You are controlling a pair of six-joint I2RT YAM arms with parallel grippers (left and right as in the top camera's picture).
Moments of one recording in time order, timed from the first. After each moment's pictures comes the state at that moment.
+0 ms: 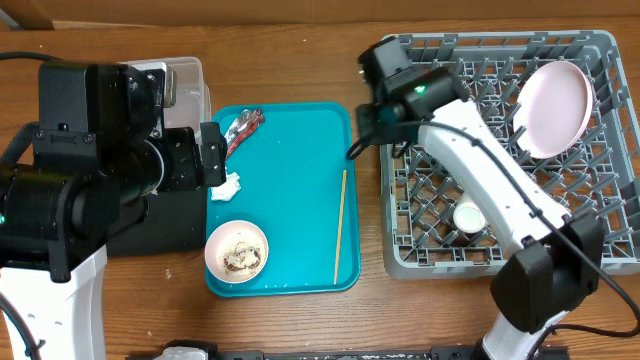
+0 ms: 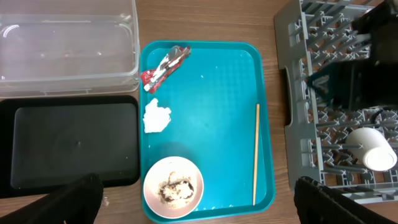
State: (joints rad) left arm -0.12 1.38 2.05 -1.60 0.09 -0.19; right arm 0.49 1.88 1.75 -1.07 0.05 0.33
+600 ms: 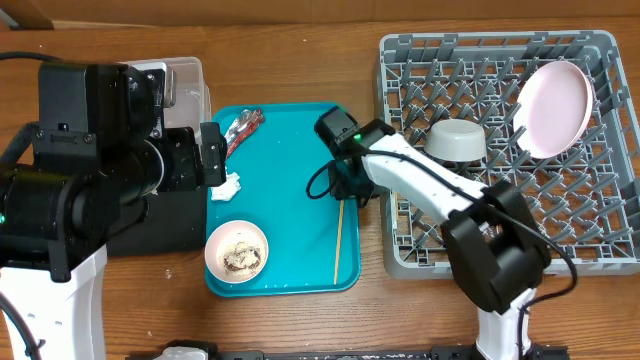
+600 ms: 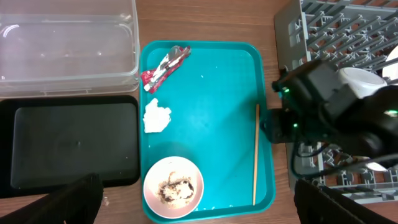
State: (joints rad) left arm -0.12 1.38 2.05 -1.60 0.09 -0.19; right arm 0.63 2.05 1.49 -0.93 0.02 0.58
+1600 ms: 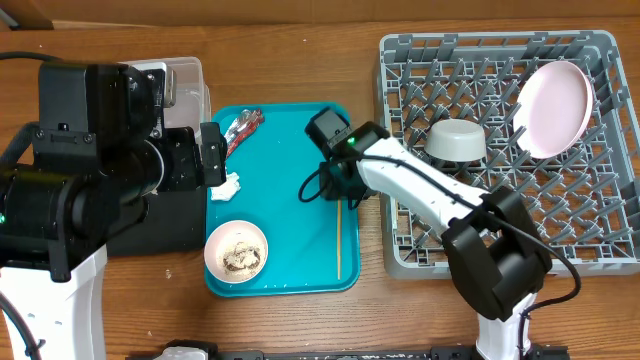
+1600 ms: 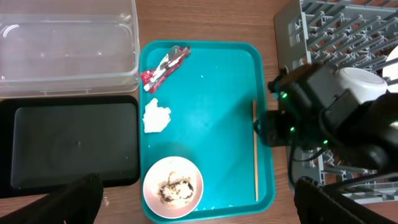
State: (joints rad) left arm -0.12 1.38 2.05 -1.60 0.09 -0.19; right arm 0.67 2.02 1.49 -0.89 0.00 0.62
